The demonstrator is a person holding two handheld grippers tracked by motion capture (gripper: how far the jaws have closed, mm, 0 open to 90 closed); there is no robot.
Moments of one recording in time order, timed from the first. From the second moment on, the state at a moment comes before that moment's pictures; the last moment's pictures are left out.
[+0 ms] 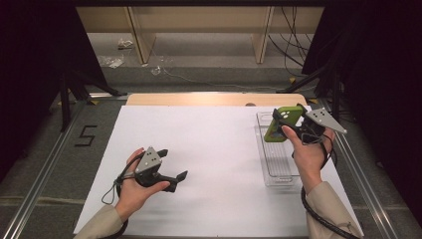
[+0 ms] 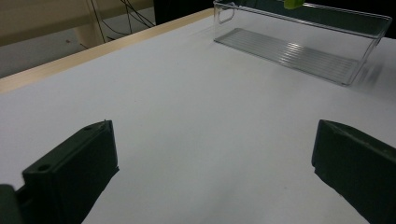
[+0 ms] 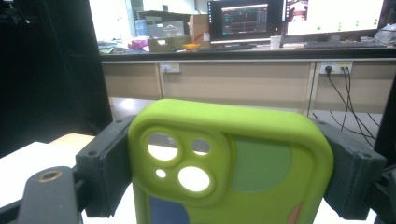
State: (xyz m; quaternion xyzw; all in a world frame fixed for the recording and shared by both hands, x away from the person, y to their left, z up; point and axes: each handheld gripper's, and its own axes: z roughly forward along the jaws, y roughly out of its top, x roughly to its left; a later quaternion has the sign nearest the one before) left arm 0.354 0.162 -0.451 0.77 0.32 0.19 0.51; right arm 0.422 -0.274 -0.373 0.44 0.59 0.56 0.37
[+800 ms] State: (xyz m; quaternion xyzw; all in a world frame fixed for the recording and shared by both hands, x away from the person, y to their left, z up) left arm 0.354 0.161 -0.451 0.77 0.32 0.19 0.52; right arm 0.435 -0.271 -0.377 0.45 0.60 0.55 0.36
